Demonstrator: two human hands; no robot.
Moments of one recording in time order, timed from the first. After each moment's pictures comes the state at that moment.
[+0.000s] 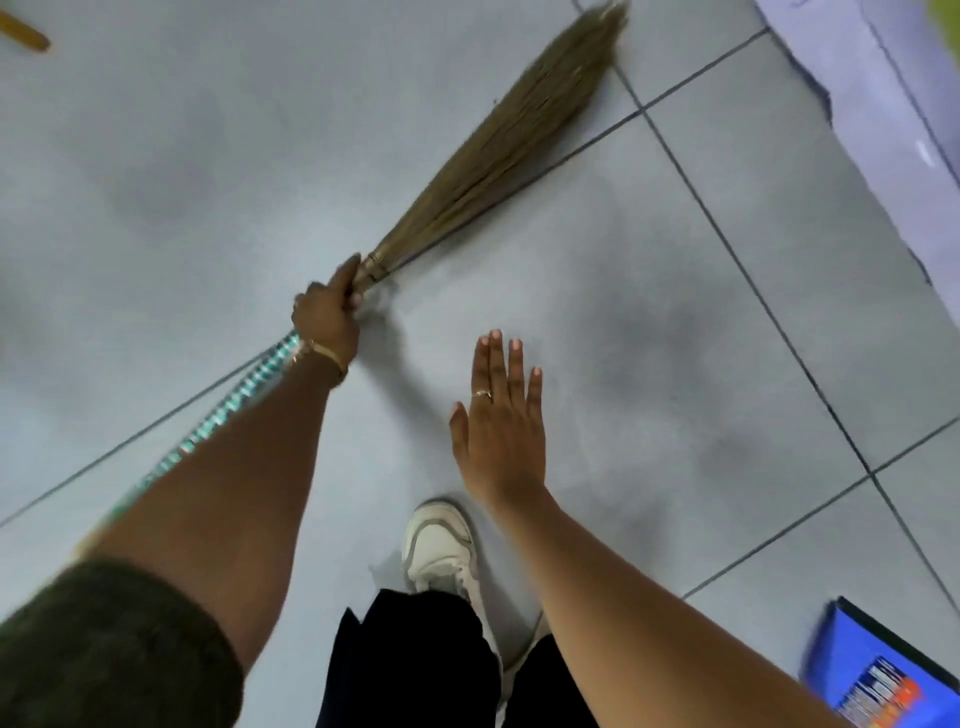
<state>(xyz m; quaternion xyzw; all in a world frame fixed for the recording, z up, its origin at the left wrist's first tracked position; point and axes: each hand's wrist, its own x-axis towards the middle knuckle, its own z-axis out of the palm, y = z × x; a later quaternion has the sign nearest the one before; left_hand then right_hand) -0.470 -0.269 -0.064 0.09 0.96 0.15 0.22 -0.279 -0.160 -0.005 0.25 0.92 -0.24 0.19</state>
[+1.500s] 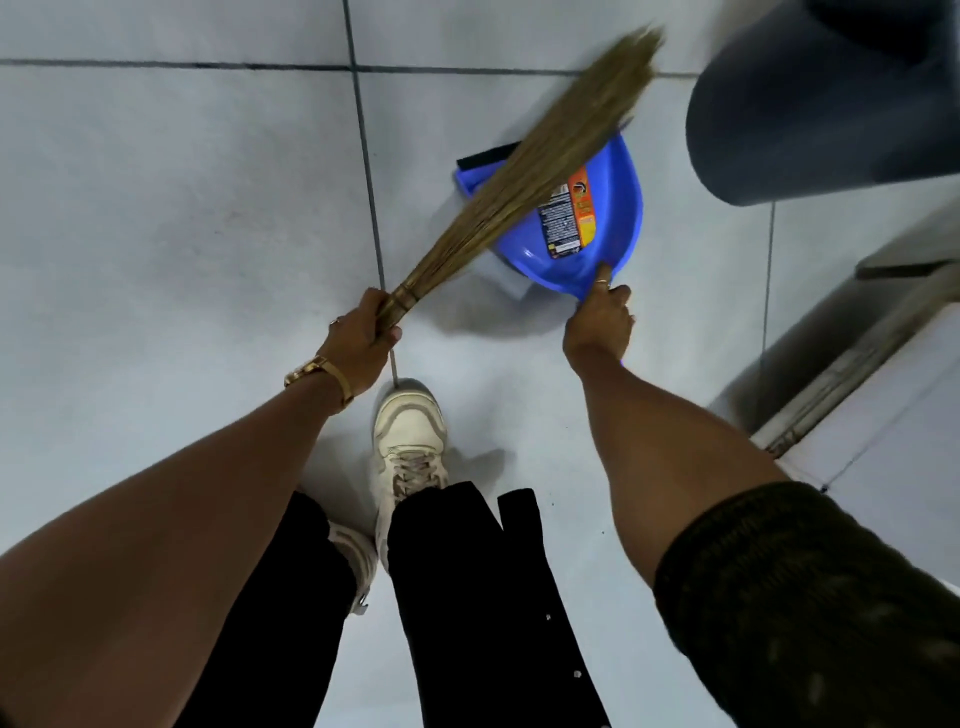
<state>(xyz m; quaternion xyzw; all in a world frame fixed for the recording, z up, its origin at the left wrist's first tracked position) -0.014 -0.065 -0.064 0.56 0.63 0.05 0.53 0.251 -0.055 -0.050 0.87 0.42 -0.22 0.12</state>
